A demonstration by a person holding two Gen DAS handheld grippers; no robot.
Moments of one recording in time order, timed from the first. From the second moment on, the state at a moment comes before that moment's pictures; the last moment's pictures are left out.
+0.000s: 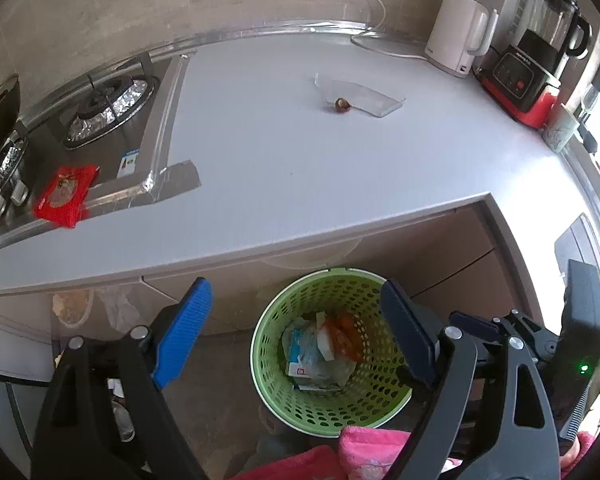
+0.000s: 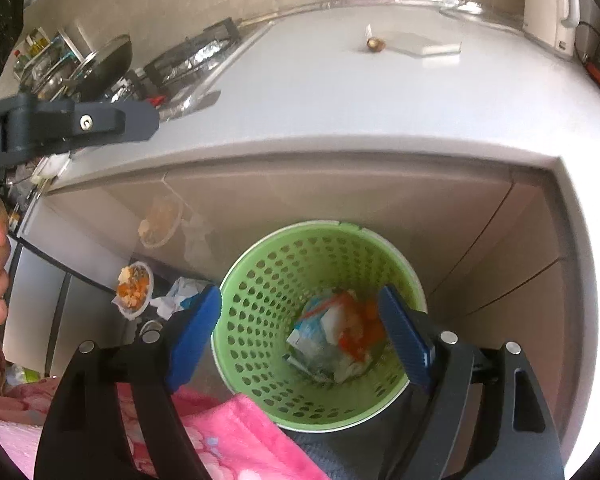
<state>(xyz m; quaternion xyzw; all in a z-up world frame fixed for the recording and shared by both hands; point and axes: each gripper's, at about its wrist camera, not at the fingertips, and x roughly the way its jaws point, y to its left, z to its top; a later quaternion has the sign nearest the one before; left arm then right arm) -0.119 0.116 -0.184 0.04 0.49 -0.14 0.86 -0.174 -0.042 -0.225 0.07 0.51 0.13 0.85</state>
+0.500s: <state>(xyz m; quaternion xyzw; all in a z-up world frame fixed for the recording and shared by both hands) -0.056 0.067 -0.139 0.03 0.44 -0.14 0.89 -0.095 -0.105 -0.143 0.02 0.41 0.08 0.91</state>
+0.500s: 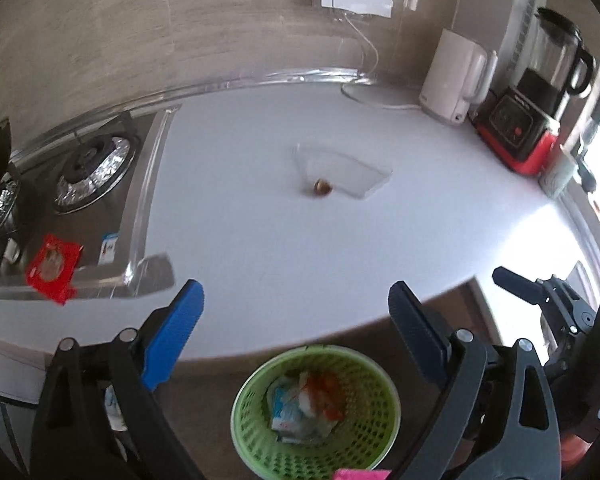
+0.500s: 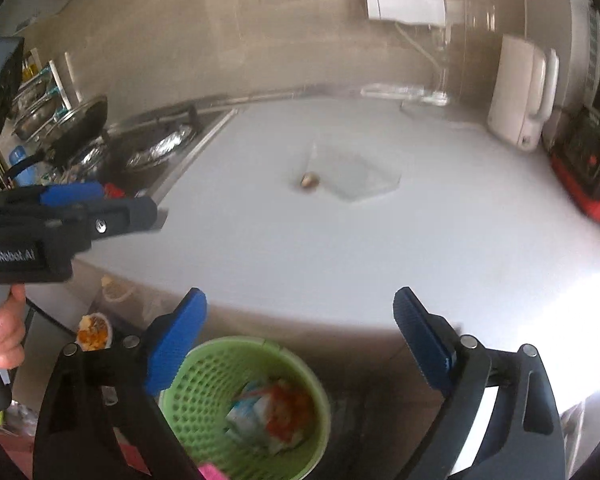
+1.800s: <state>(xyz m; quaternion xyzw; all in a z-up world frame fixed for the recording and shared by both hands) 0.097 0.016 -0.226 -0.02 0.52 -0.05 0.85 0.148 -0.135 -0.242 -0.13 0.44 0.30 0.83</state>
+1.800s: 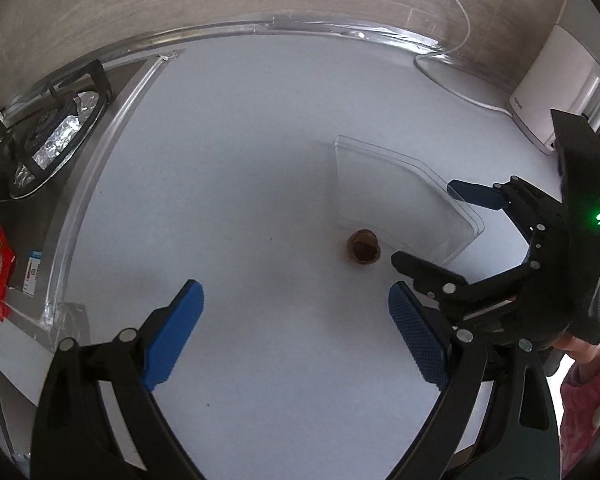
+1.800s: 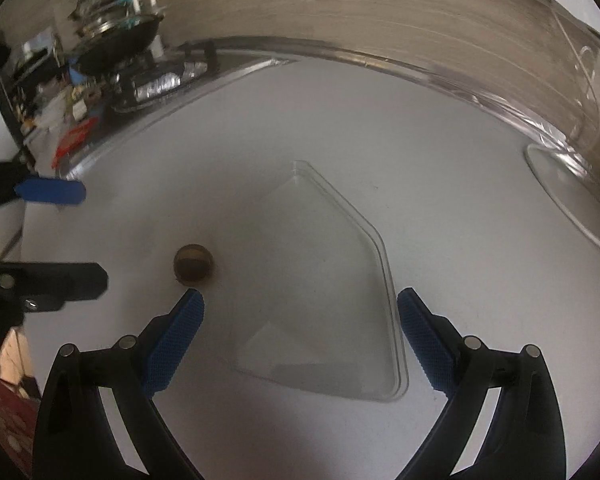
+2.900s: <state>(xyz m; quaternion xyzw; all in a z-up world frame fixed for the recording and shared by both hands) 0.137 -0.035 -0.256 0.04 0.52 -0.10 0.85 0.106 -0.228 -0.235 -0.03 0.51 0.16 0.84</state>
